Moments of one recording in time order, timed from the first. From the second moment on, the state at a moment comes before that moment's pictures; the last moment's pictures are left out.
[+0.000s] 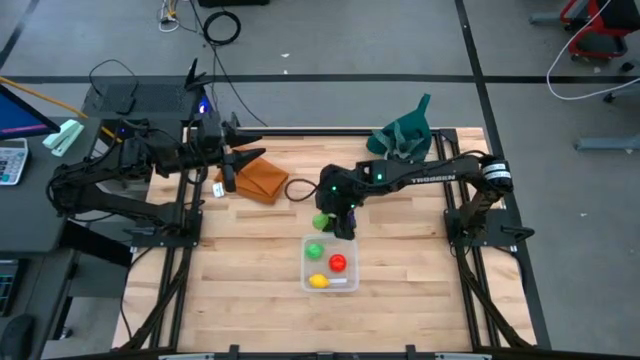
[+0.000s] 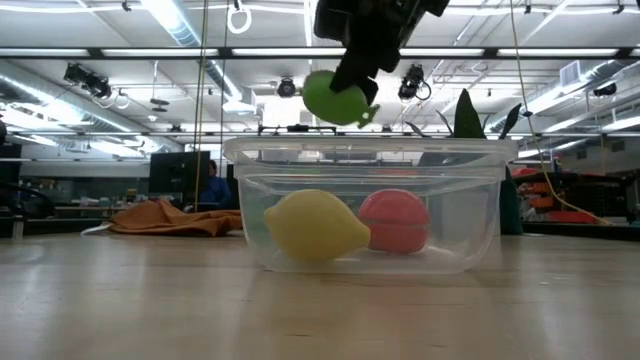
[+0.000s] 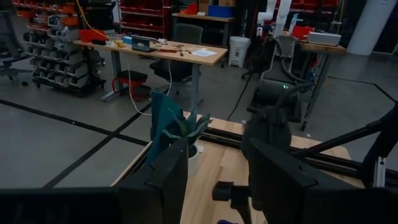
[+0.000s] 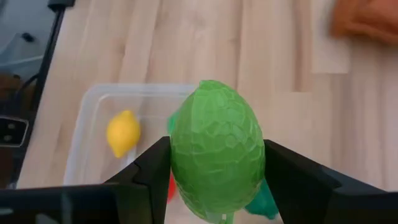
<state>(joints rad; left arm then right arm) 0.10 0.95 1.29 -0.44 -0.23 -0.12 -0.05 1.75 1.47 -0.68 -0.31 -0.02</state>
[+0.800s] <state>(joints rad) 0.10 0.95 1.29 -0.45 -0.23 -0.13 0.10 1.83 1.47 -0.68 -0.32 0.06</state>
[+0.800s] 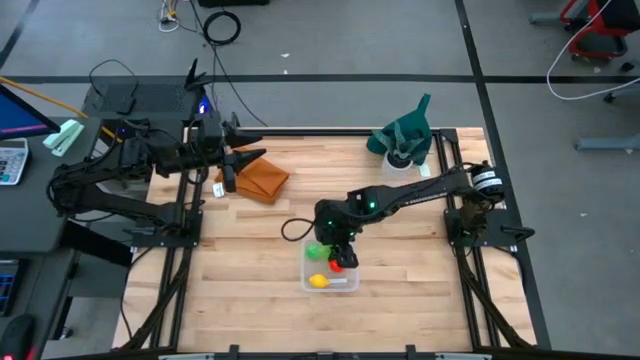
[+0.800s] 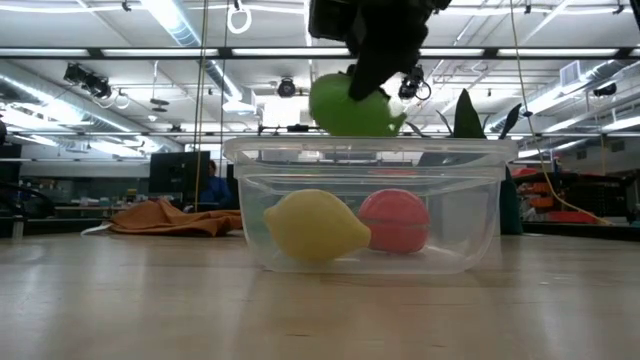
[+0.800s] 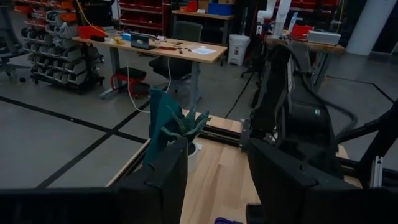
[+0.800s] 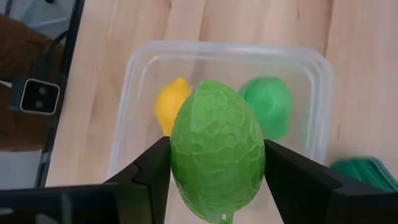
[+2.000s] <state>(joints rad) 0.10 0.95 1.29 -0.51 -0.22 -0.15 0.11 1.92 1.47 -0.63 -0.31 0.06</state>
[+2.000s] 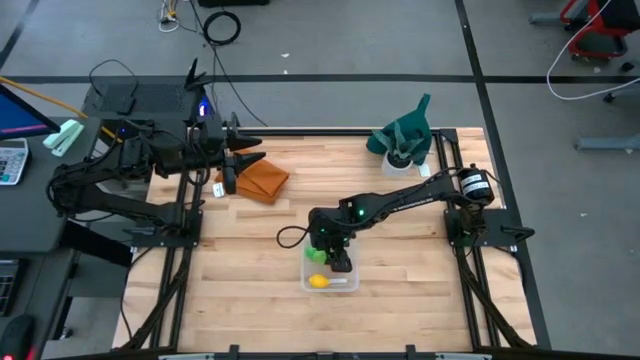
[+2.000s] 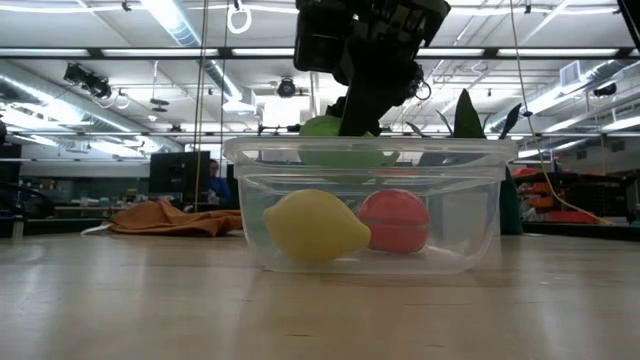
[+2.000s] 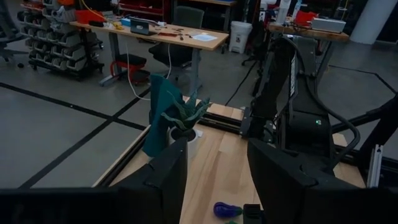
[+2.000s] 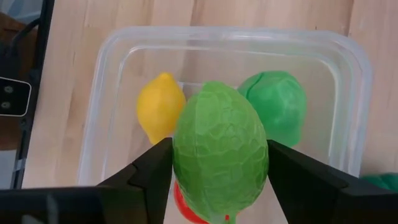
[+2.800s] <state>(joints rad) 0.10 0.95 1.29 -0.50 -0.22 -0.15 0.11 1.97 1.47 -0.61 -0.35 0.03</state>
